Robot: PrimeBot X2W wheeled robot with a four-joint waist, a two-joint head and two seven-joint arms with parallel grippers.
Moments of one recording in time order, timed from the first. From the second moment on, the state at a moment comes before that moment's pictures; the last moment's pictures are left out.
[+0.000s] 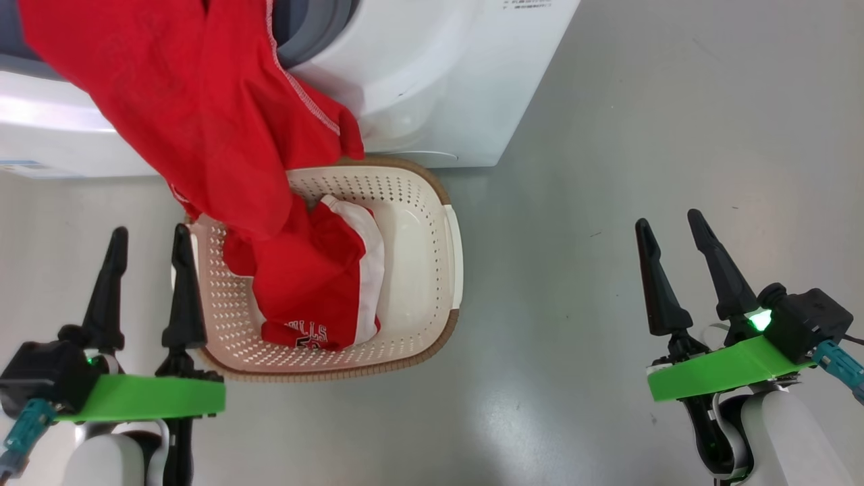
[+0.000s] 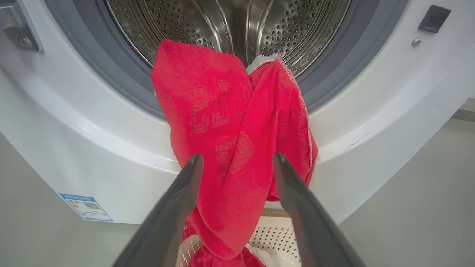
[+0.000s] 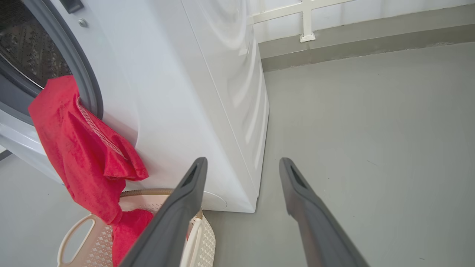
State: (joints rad) left arm -0.28 0.03 0.13 0.15 -0.22 -0.13 -0.26; right arm -0.21 -0.05 0.04 0.16 0.36 0.12 -0.26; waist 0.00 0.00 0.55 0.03
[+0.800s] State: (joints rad) left arm -0.96 0.08 0.07 0.67 -0.12 -0.13 -0.26; right arm -0.24 -0.05 0.05 0.15 0.37 0.12 -0.26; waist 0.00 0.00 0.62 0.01
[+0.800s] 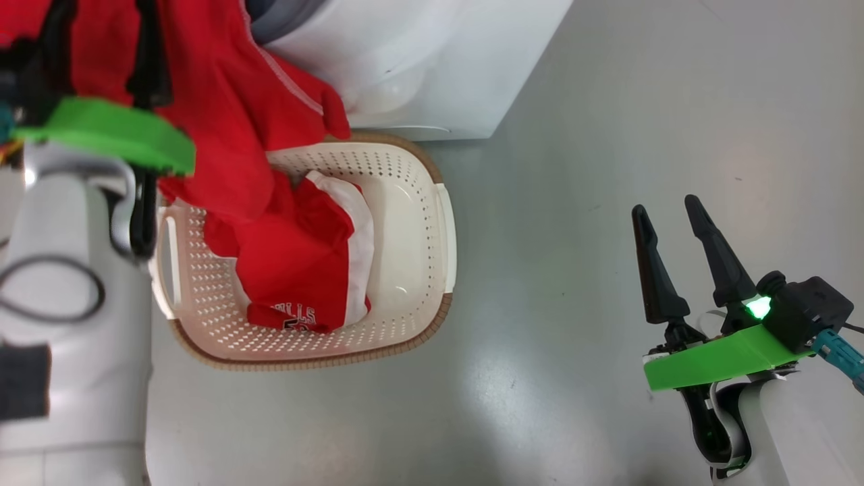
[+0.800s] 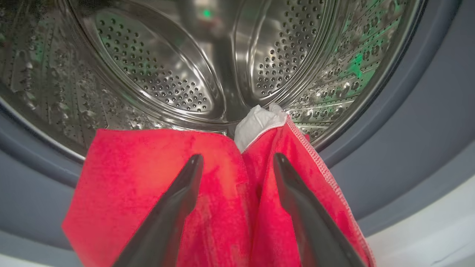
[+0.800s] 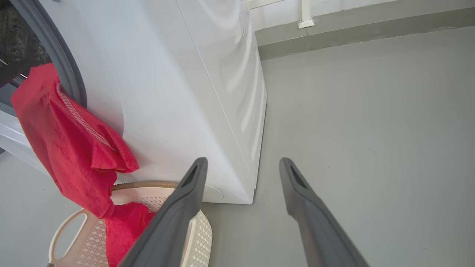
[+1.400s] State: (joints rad) left arm -1.30 0.15 0.02 1.18 -0.05 -0.08 -0.26; right arm -0.26 -0.05 0.08 0.15 0.38 0.12 -0.26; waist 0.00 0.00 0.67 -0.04
